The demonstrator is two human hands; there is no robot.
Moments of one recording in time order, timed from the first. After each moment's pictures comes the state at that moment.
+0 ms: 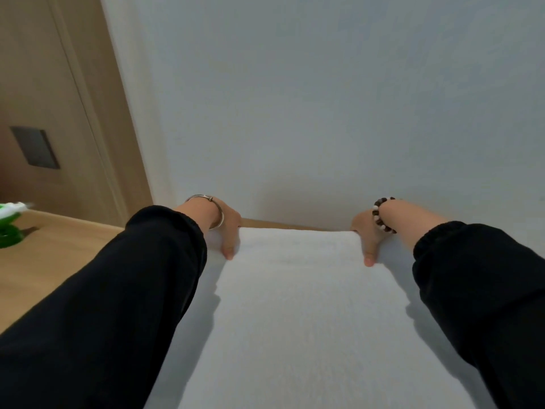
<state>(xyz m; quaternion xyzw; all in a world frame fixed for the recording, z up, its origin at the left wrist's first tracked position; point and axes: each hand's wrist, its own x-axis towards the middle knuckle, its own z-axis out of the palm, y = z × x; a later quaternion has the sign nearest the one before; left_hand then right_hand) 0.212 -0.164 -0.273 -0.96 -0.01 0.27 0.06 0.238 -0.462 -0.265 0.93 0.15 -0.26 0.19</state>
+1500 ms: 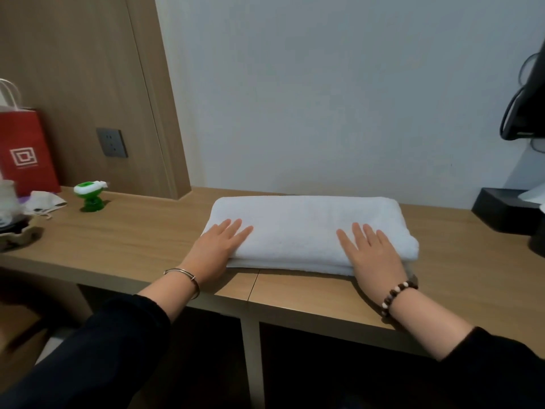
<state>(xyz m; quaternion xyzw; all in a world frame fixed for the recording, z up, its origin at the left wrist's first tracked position) -0.058 -0.148 -0.349 -0.97 0.16 -0.17 0.10 -0.062 -0.483 -0.347 0.97 0.14 0.13 0.14</state>
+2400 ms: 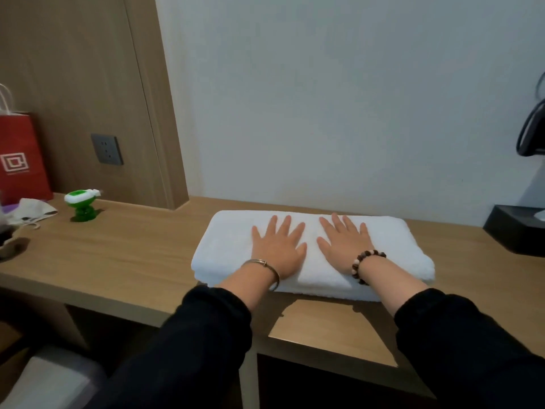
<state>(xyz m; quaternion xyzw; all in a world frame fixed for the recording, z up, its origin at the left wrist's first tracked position) -0.002 -0.269 -0.324 -0.99 0.08 -0.07 -0.02 0.035 -0.440 -0.326 0.99 0.13 0.05 -0.01</state>
